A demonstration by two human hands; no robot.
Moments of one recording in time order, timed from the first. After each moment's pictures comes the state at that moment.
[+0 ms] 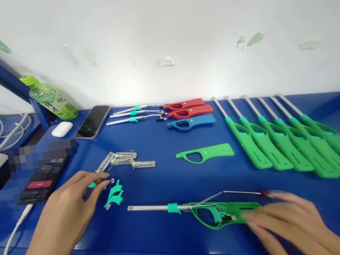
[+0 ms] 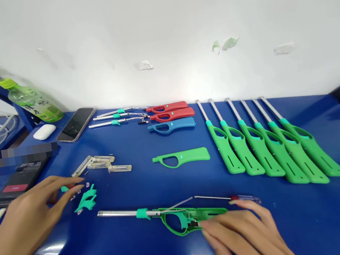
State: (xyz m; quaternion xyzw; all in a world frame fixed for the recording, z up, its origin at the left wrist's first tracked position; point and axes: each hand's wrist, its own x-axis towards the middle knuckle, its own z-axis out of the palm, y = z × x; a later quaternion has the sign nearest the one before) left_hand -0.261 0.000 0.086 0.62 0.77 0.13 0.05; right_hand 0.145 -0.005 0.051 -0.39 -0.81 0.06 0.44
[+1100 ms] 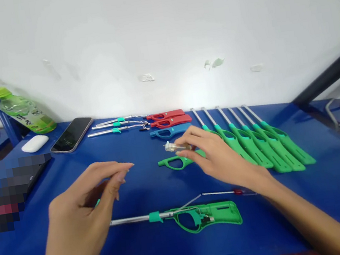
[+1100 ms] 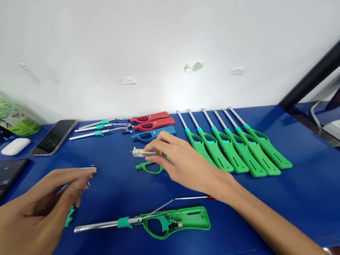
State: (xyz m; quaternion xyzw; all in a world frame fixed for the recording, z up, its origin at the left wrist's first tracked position) left_hand -0.160 0.016 0.109 0.59 0.67 0.43 0.14; right_hand 0.103 0.130 0.100 -0.31 -0.89 0.17 0.28
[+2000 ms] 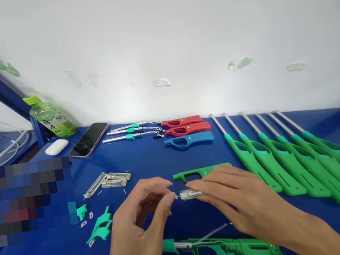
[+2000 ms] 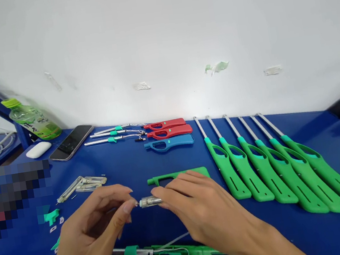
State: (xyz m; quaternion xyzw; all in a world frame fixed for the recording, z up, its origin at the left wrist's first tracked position) left_hand -0.109 0.025 0.086 0.47 0.65 0.49 0.33; right_hand 0.104 0.108 0.069 -0.20 -0.92 0.07 0.32
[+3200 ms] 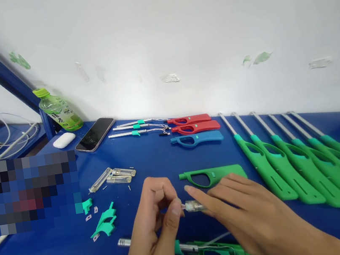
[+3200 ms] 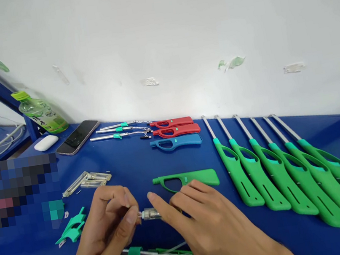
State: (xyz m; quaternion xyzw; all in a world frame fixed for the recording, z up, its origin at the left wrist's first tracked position) left_hand -0.102 0.014 0.077 0.47 0.58 0.52 0.42; right_hand 0.104 0.098 0.061 -0.18 -0.95 0.02 0.24
